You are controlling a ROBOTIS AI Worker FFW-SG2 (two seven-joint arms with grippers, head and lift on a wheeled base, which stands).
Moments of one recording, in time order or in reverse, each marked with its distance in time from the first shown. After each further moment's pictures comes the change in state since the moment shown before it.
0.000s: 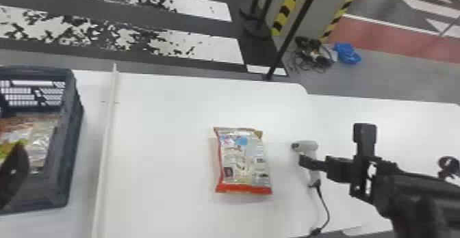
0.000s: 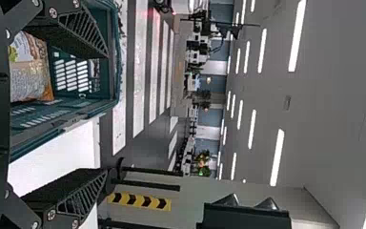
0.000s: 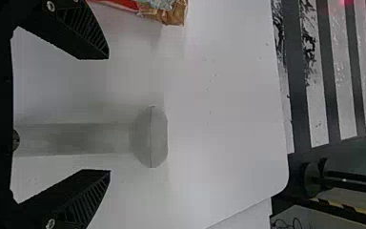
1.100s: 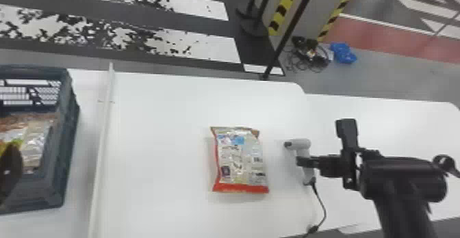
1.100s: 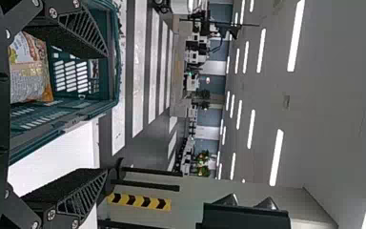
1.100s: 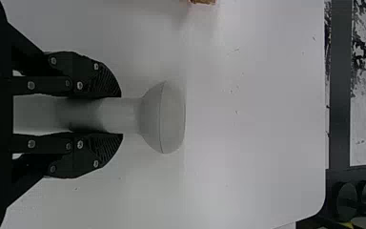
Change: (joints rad) left arm -0.001 0.000 0.003 0.008 0.002 -0.011 -0.004; right arm -0.122 -0.068 0.112 0.198 0.148 0.002 0.106
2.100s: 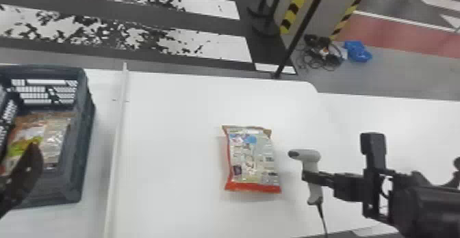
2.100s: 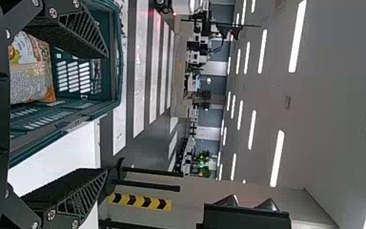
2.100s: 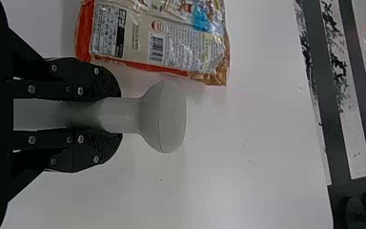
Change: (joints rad) left arm 0.000 -0.003 0.003 0.008 0.004 -0.001 -0.003; right arm 0.256 0.136 -0.124 -0.494 -0.137 0.249 -0.009
